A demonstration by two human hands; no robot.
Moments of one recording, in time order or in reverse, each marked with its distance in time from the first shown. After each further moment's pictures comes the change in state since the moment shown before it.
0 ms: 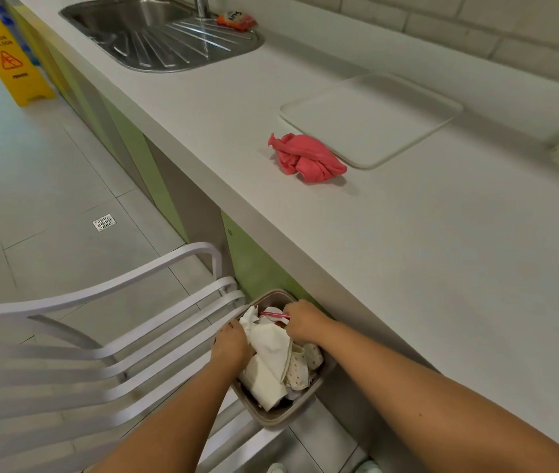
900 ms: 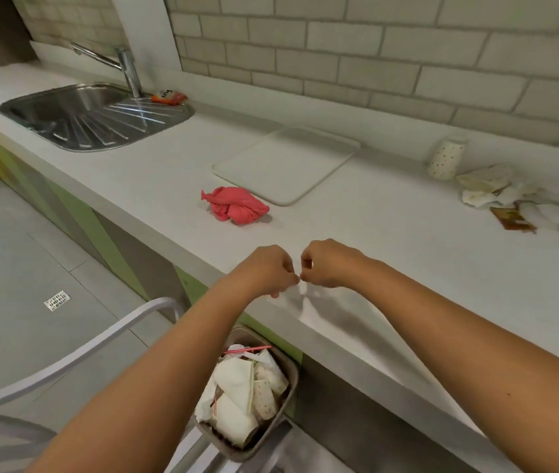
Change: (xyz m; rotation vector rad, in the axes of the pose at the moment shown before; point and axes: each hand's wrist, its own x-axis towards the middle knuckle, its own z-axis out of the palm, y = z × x) left_hand -0.108 0.194 -0.166 0.025 -0.054 0.602; right_hand -0.125 0.038 -0.143 -0.130 0.375 0.047
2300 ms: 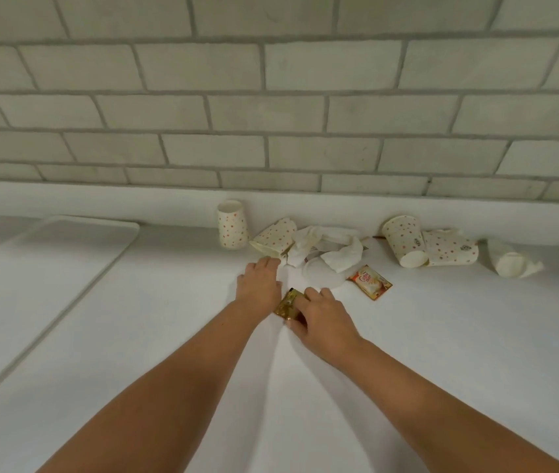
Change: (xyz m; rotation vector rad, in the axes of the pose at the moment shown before) left_hand 0.269 0.318 0.151 0.334 0.181 0.480; right_hand 0.000 0.372 -0.027 0.031 0.532 0.302
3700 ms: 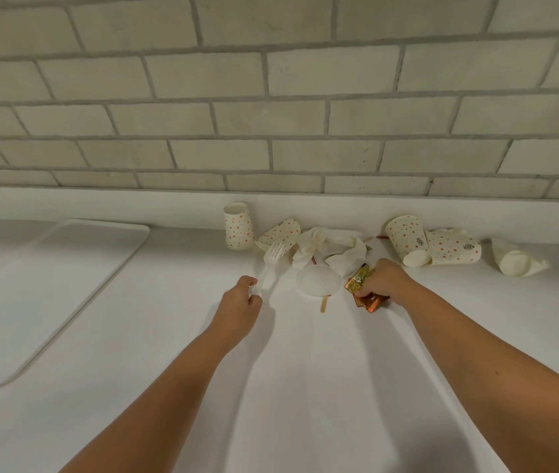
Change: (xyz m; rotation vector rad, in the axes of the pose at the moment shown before) left_hand -0.055 -0.026 -0.016 -0.549 0.003 -0.175; right_hand 0.034 0.089 -0.049 0.417 -0.190 0.671
